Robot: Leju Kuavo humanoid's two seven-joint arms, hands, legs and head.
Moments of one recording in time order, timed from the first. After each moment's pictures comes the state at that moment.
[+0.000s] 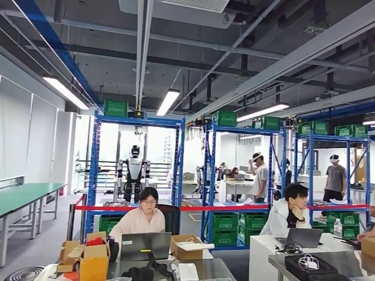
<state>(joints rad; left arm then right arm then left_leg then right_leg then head) -0.06 0.03 1.39 -0.24 -1.11 -0.14 -0.46 -0.44 0.07 0.74 -1.60 -0.30 0.54 -0.42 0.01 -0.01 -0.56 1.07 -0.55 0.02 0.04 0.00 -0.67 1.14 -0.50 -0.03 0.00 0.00</state>
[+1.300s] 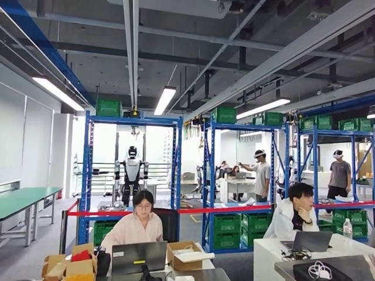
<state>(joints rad) -0.06 0.04 1.39 -0.24 -1.12 -0.13 -0.47 -0.42 0.07 0.73 -1.61 -0.31 0.54 -0.43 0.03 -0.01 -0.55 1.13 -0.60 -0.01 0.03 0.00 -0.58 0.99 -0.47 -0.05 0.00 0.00</state>
